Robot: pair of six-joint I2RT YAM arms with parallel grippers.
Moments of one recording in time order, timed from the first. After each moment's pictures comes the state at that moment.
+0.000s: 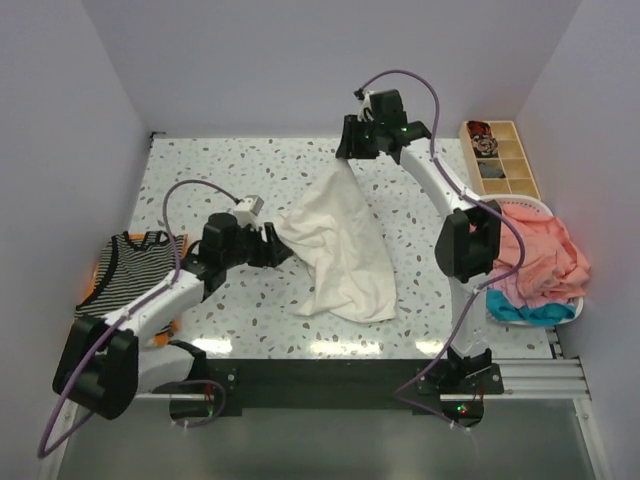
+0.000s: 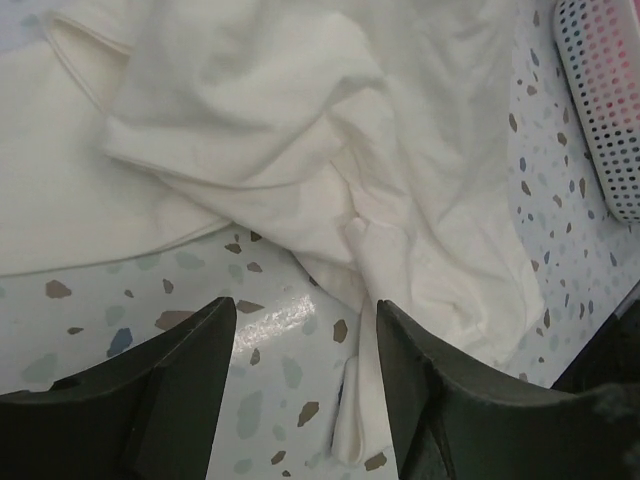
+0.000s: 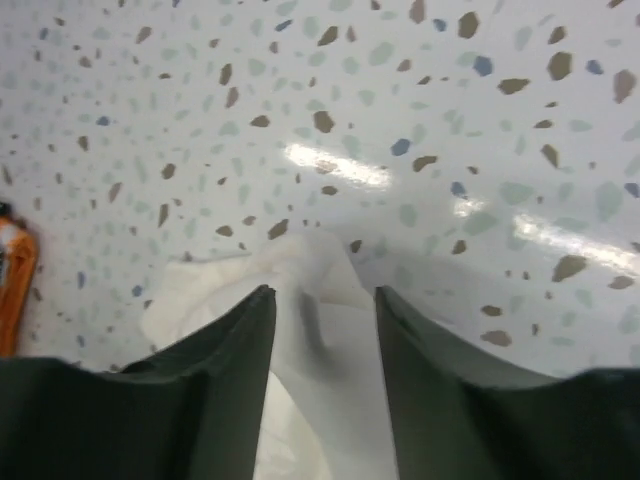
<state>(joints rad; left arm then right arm) -0.36 1.14 0.56 0.06 0.34 -0.44 0.36 2.15 2.10 -0.62 -0.26 0.31</state>
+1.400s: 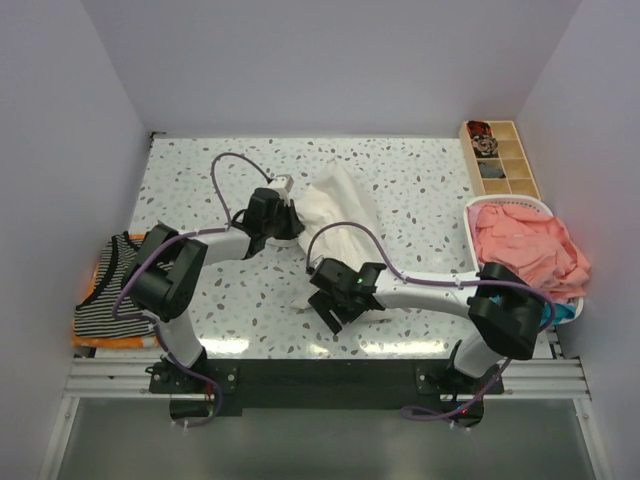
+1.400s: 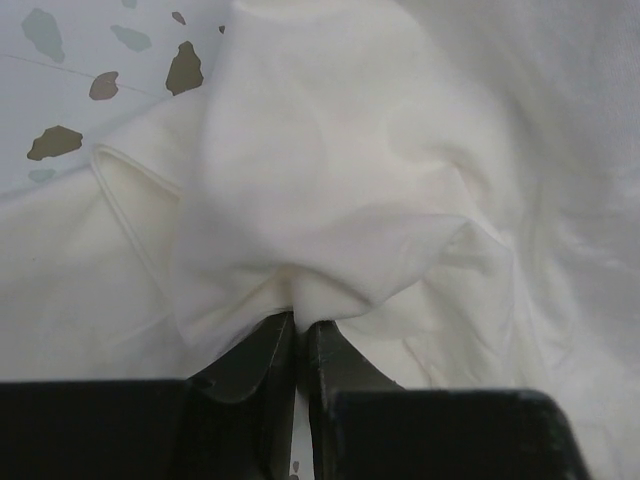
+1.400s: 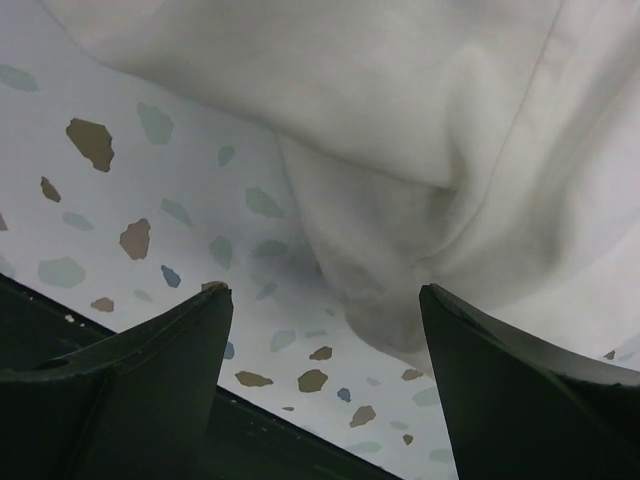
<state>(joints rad) -0.45 1.78 0.89 0.29 0.13 -0.43 1.06 1.56 0.94 -0.60 0.13 0.36</state>
